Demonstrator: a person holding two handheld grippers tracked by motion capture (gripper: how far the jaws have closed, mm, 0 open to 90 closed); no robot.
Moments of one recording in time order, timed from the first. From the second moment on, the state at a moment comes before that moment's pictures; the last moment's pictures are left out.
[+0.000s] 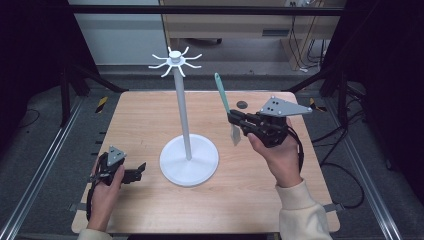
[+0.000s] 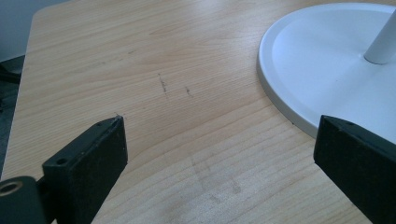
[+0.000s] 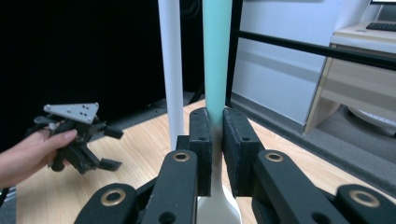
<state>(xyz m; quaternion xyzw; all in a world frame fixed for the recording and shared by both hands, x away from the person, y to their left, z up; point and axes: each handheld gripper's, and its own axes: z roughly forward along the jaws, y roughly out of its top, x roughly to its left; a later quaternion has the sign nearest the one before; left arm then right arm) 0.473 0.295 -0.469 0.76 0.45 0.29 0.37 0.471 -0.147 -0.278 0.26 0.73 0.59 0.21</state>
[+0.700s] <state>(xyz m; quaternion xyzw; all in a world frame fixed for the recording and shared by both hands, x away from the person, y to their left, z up) 0.472 0.295 -0.470 0.76 0.45 0.29 0.36 0.473 -0.126 -0.255 0.23 0.73 0.61 0.21</state>
